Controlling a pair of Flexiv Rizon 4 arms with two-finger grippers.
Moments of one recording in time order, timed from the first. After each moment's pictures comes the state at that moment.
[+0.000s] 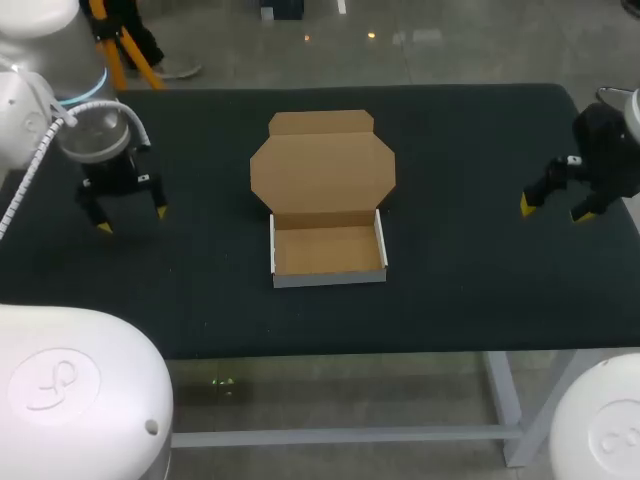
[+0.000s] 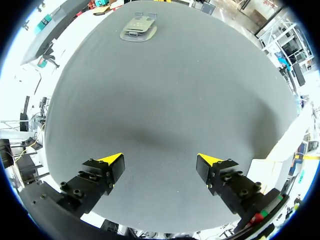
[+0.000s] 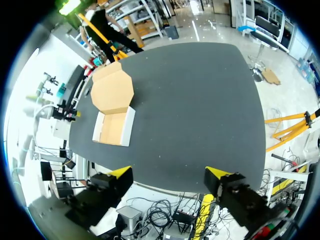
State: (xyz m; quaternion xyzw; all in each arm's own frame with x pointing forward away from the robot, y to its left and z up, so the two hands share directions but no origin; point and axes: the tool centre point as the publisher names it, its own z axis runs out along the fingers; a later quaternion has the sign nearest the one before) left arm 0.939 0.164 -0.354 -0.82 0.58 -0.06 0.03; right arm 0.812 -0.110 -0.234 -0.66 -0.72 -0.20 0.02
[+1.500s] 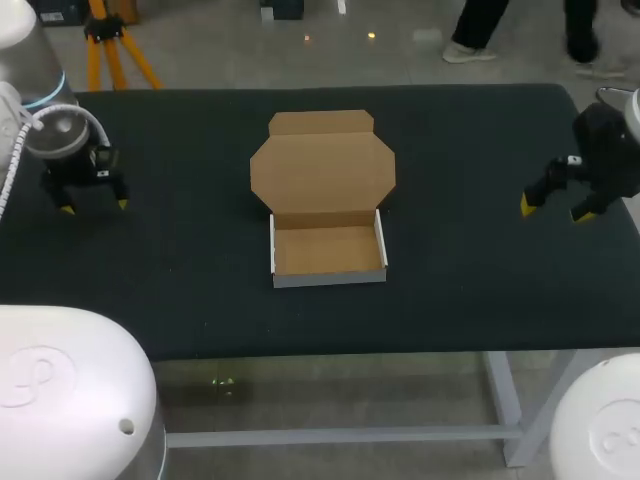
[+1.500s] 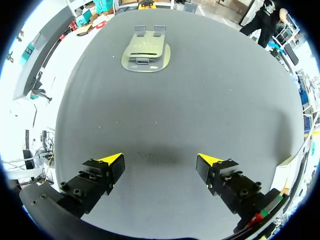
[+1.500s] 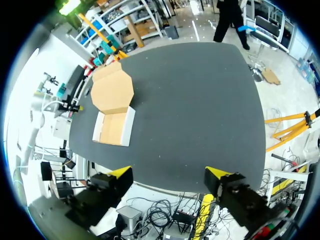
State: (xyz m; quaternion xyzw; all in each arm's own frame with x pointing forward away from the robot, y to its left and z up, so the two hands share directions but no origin) left arm 1.006 0.255 -0.385 -0.75 0.66 -0.07 0.07; right arm 0.812 -0.110 -0.234 -0.66 -0.72 -0.20 0.02
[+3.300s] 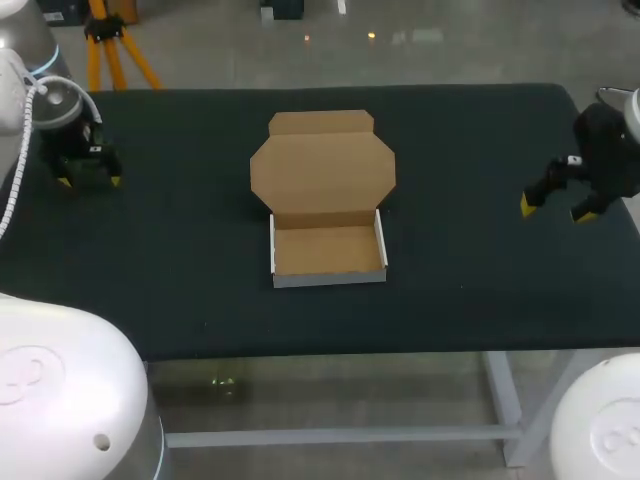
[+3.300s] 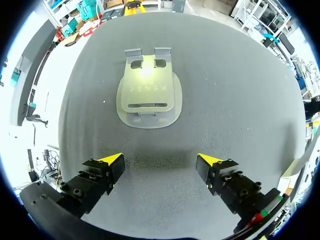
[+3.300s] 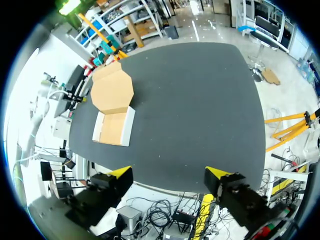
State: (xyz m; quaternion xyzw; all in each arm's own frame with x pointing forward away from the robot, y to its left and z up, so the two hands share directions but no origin) left arm 1.088 0.289 -0.395 -0.71 0.70 -0.07 0.06; right arm 0.812 -0.110 -0.234 -0.66 -0.72 -0.20 0.02
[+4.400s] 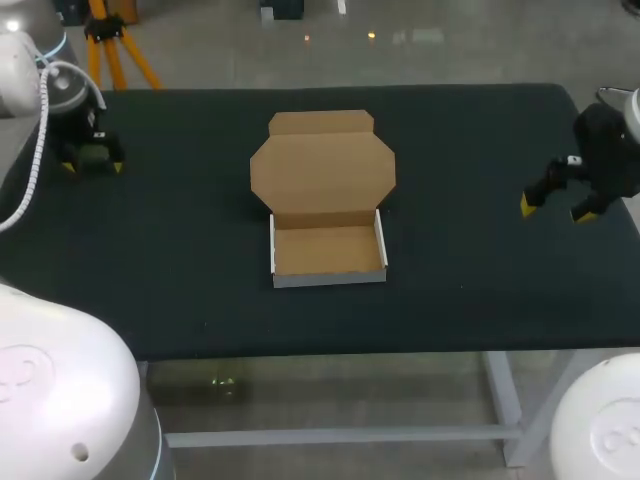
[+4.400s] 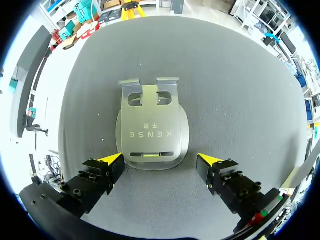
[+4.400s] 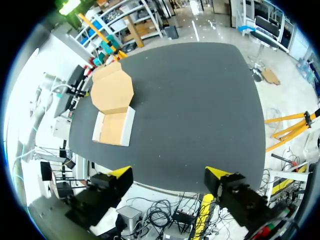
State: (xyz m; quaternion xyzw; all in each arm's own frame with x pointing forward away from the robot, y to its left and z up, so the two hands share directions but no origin) left arm 1.137 0.296 -0.399 -0.70 0.70 -0.06 0.06; right arm 0.812 -0.110 -0.234 -0.66 -0.72 -0.20 0.02
